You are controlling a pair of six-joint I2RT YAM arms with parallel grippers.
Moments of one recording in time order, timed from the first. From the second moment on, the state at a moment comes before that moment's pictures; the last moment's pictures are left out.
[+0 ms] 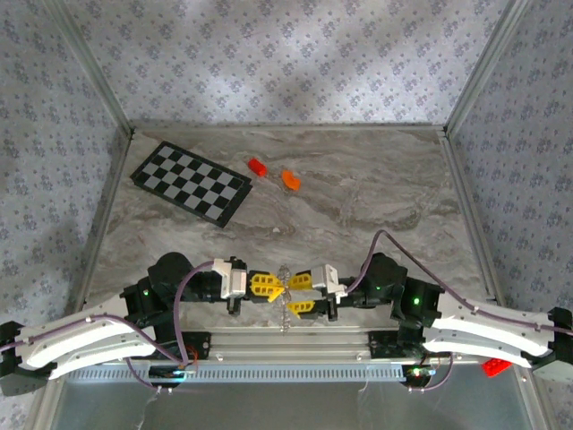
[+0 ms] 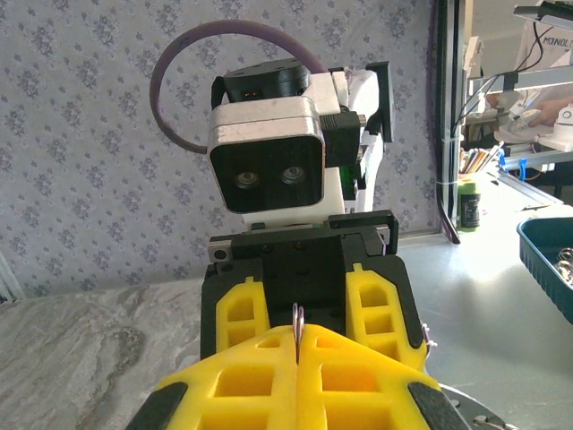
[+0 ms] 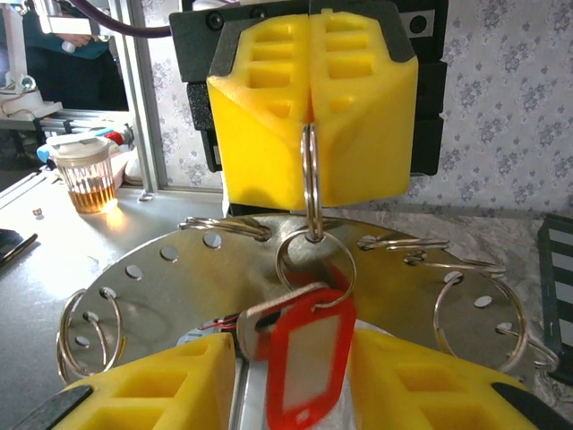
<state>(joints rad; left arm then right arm) -1.20 0.61 0.57 0.13 0.41 0.10 1.23 0.69 0.52 0.12 -0.37 -0.09</state>
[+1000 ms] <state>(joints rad) -1.20 0.59 0.55 0.11 0.35 0.10 1.23 0.63 0.56 -0.01 -0.21 -0.12</state>
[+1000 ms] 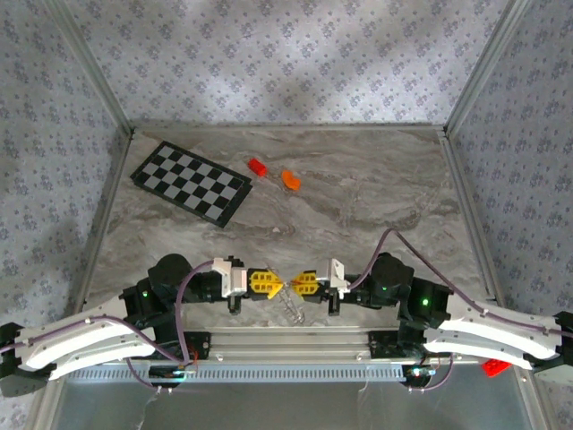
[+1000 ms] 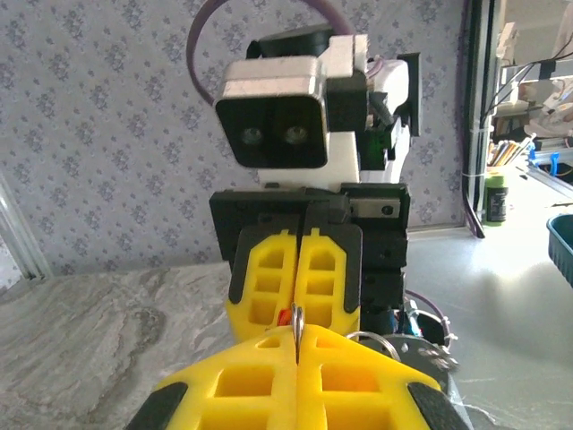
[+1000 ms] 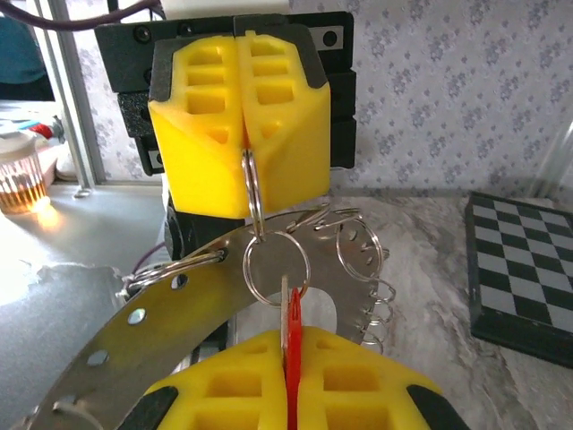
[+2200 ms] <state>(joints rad) -1.20 0.58 0.47 0.09 0.21 0.15 1.31 0.77 0.83 -0.41 0.03 -0.23</state>
